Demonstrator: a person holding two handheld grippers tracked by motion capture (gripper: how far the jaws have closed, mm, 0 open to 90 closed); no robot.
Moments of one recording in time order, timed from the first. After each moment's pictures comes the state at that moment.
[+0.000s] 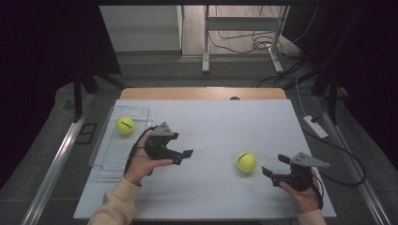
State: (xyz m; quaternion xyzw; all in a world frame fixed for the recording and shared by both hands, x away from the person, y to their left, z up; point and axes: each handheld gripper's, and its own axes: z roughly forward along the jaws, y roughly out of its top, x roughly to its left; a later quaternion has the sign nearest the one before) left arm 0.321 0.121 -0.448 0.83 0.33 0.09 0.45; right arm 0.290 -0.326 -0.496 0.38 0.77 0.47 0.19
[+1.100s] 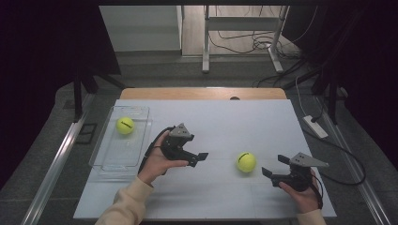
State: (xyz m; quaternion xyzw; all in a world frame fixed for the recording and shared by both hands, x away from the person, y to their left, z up) left arm 0.328 0.078 -0.450 0.84 0.29 0.07 0.45; right arm 0.291 -0.326 -0.499 0.38 0.77 0.47 0.19
